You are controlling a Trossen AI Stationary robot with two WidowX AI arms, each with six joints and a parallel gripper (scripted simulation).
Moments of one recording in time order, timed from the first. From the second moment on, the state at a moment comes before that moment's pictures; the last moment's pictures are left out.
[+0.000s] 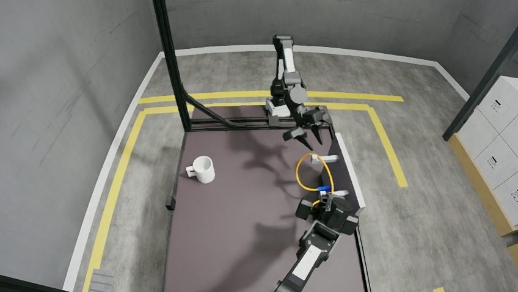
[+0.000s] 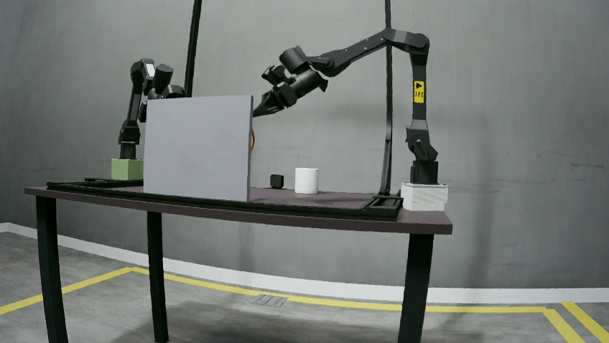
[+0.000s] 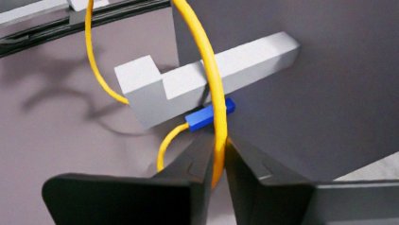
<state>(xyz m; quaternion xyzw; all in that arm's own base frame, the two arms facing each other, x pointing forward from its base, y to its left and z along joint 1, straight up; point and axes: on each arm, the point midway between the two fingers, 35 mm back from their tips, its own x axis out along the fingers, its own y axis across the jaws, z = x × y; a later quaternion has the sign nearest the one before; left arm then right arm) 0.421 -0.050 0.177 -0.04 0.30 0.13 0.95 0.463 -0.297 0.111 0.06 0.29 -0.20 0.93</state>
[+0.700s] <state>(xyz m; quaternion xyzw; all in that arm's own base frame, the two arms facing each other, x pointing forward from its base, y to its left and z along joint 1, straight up) 0.386 -0.087 0.236 -0.05 0.29 0.13 0.95 0.463 -0.297 0.111 0.06 0.29 -0.20 0.93</state>
